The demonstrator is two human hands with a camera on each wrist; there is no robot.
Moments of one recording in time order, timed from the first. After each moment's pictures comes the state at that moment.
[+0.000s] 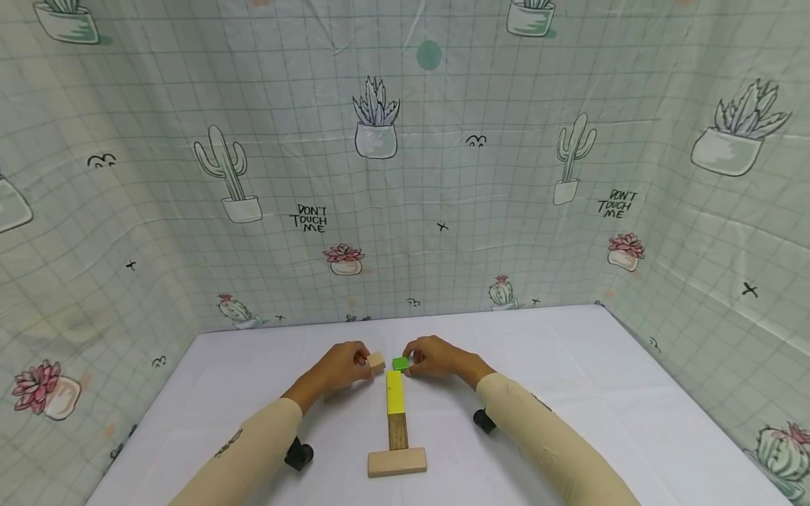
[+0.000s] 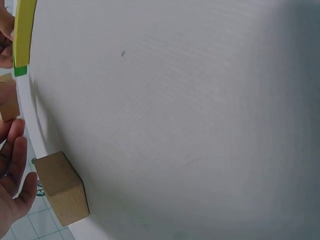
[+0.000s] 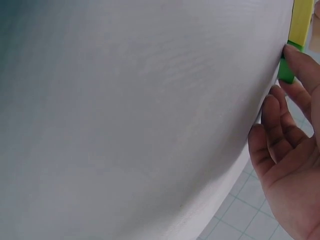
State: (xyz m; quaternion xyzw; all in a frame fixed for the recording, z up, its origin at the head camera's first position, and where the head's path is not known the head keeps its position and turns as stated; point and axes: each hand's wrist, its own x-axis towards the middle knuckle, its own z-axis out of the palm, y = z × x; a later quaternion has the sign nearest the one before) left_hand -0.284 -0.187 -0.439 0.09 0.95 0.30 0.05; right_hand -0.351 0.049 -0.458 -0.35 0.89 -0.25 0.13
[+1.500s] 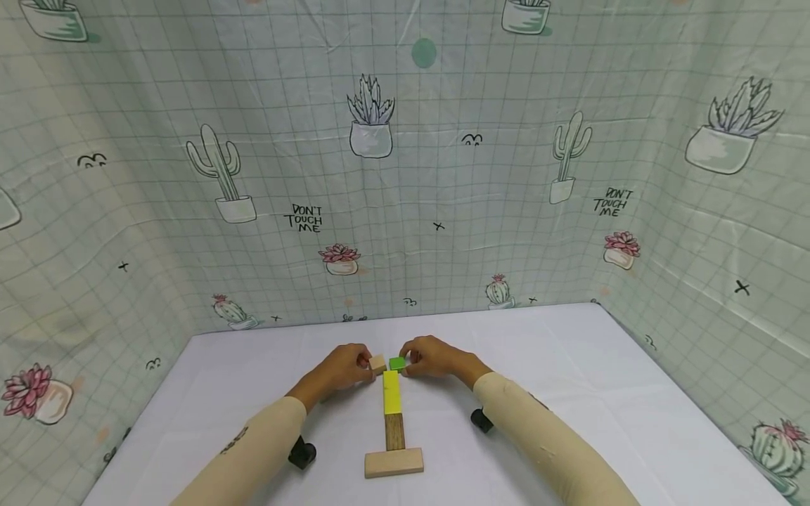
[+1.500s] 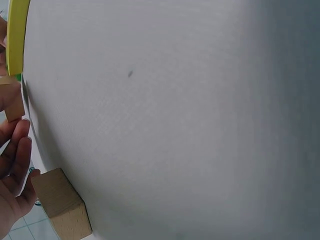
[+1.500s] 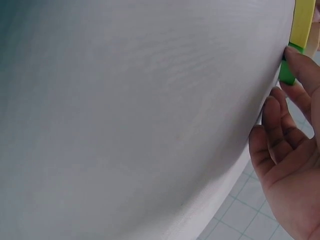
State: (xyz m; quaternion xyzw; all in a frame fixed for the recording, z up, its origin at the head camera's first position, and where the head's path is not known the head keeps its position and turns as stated) left_hand -0.293 -0.179 -0.448 0.09 0.96 0.27 0.06; right_hand -0.349 0.050 -0.458 -0.35 0.90 -0.24 0.12
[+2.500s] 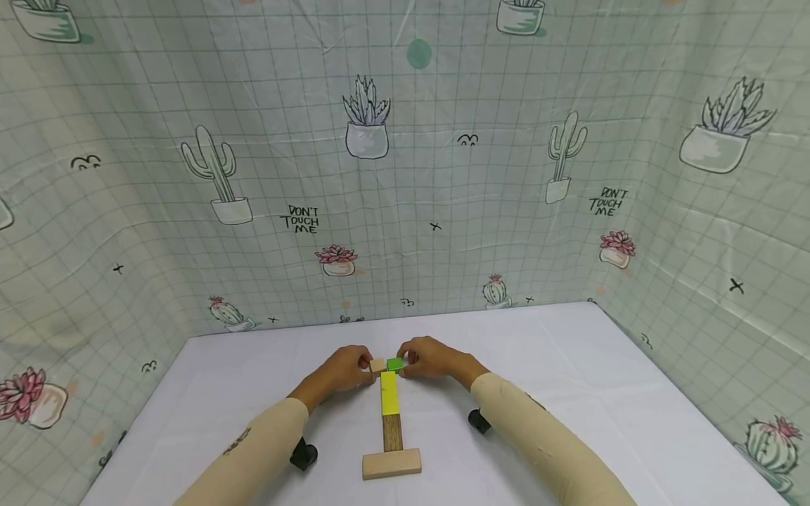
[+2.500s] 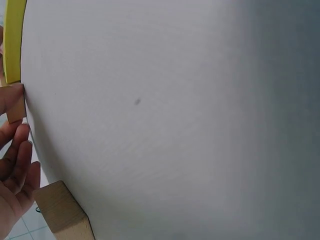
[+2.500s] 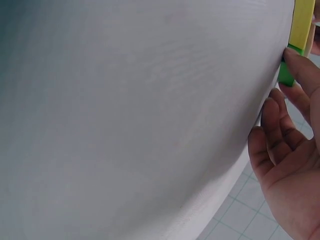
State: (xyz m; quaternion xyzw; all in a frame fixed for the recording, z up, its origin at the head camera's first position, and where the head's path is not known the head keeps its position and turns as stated) left_hand -0.294 -0.170 -0.447 0.08 0.96 0.26 0.07; right_hand -0.347 0.048 -0.458 -0.33 0.90 -0.24 0.13
